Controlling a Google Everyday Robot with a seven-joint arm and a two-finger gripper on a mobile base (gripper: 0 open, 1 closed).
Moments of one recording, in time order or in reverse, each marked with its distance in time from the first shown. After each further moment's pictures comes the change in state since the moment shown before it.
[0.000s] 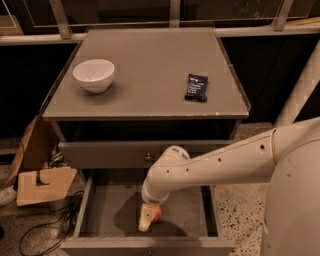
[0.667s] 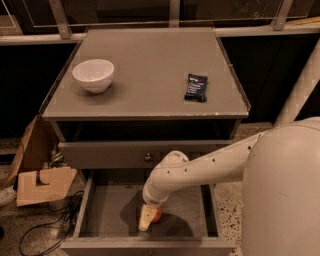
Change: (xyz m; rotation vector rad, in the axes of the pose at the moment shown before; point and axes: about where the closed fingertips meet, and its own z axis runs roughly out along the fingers) arm 0.006 -0.012 0.044 -0.027 -0.036 0.007
